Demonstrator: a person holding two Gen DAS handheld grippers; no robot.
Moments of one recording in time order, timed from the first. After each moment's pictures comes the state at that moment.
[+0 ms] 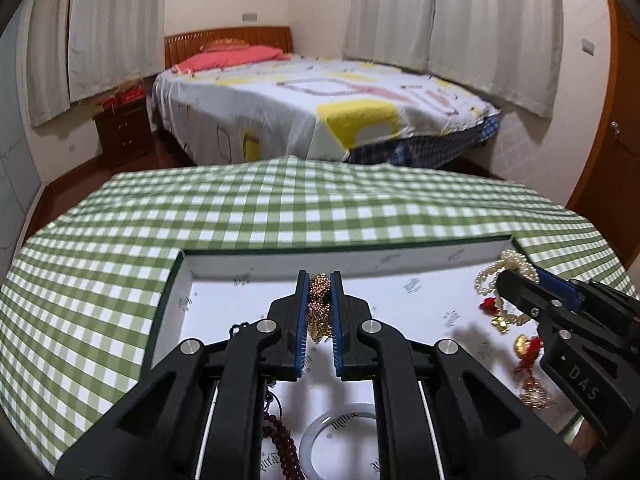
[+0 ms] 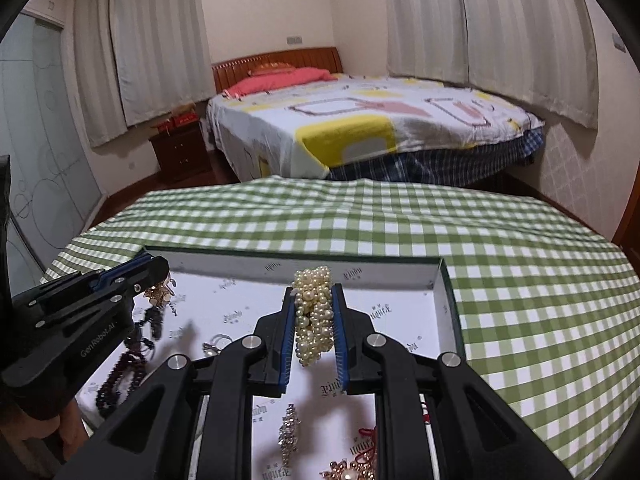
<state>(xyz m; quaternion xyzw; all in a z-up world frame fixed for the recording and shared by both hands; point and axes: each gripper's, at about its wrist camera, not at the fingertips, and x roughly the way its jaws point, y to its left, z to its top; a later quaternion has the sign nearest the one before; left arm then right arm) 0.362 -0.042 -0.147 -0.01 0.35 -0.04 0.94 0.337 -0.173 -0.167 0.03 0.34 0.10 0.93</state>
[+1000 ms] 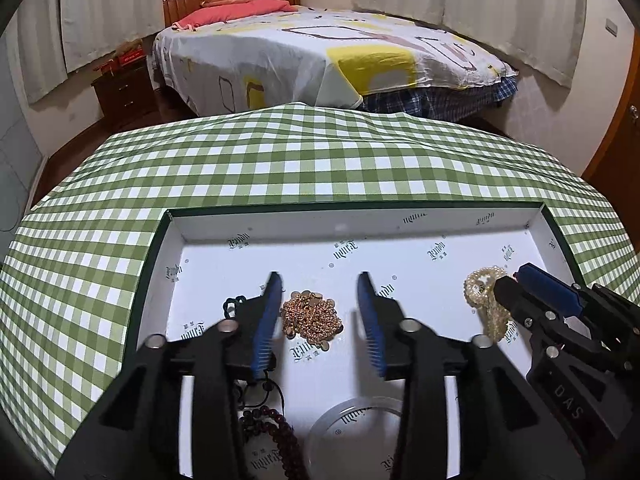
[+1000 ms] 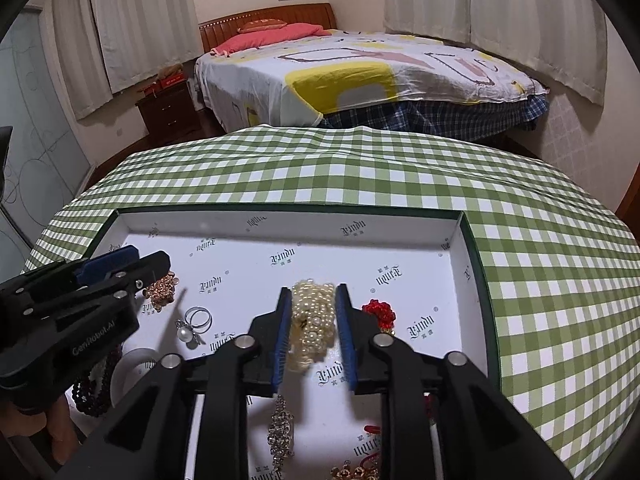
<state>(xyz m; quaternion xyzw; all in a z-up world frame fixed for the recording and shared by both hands) 0.388 -0.047 -0.170 0.00 0.43 -0.03 0.90 0.356 -0.169 -0.189 0.02 0.41 0.09 0.91</state>
